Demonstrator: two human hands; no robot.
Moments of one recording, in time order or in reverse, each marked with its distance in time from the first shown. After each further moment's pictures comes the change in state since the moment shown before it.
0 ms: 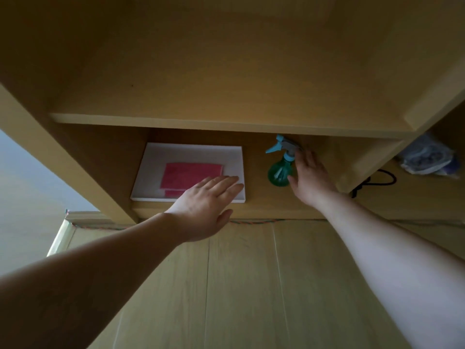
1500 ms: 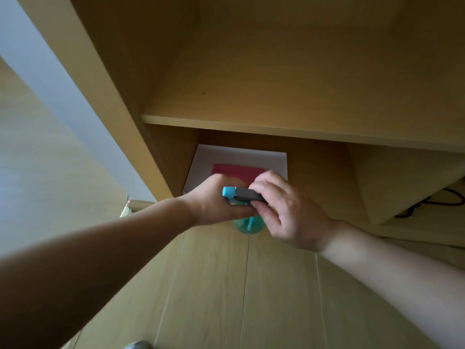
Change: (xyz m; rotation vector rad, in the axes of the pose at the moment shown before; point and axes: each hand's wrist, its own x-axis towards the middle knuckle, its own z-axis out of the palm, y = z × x) left_hand -0.048 -0.036 -0.060 -0.754 -0.018 -0.269; right_hand -0.087 -0.148 -0.032 0.510 0.293 -0.985
